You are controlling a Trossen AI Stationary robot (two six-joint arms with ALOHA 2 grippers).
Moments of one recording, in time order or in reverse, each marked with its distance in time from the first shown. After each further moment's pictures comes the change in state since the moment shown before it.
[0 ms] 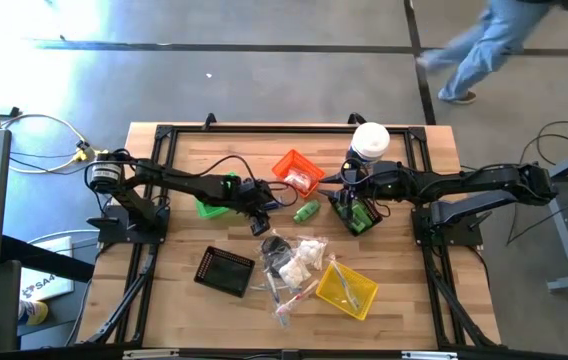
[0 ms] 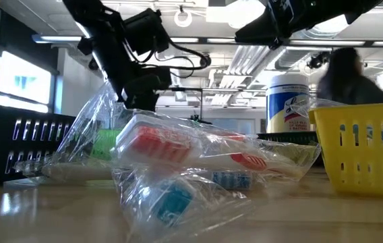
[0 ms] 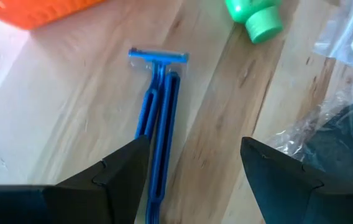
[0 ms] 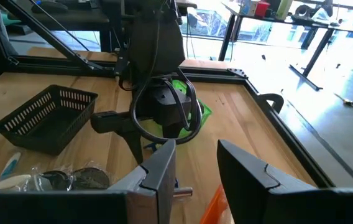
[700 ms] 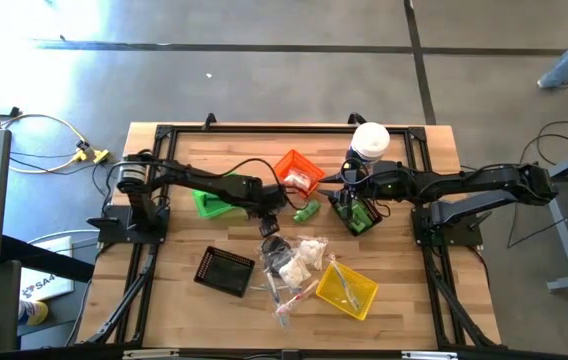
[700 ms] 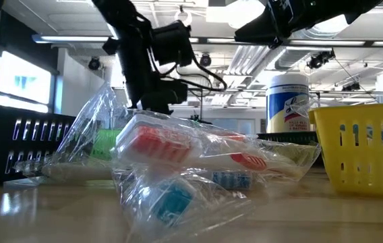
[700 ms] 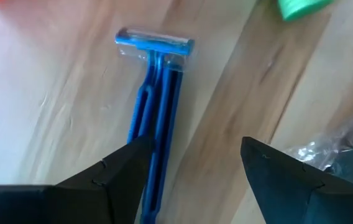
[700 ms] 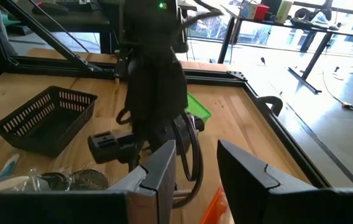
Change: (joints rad) left arm -0.008 0.197 0.237 -0.255 -0.014 -0.032; right arm 0.000 0.000 0.000 0.006 0.000 -0.007
